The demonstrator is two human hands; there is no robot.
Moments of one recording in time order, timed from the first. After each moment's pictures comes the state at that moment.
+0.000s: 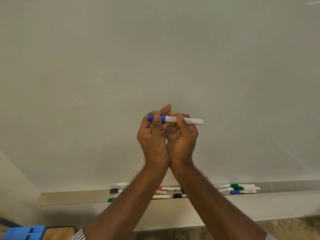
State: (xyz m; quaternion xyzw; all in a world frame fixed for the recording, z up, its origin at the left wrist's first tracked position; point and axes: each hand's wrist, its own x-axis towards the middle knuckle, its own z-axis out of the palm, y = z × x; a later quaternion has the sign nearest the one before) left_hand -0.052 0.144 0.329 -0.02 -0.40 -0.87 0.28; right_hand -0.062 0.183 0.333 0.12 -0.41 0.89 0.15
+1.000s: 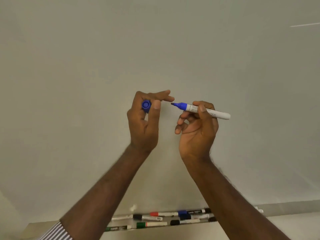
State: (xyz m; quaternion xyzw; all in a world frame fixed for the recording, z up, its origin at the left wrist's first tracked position) left_hand -0.089 0.120 0.415 -0.28 -0.59 -0.58 0.49; right_hand -0.088 0.231 0.411 0.22 -0.37 0.87 0.24
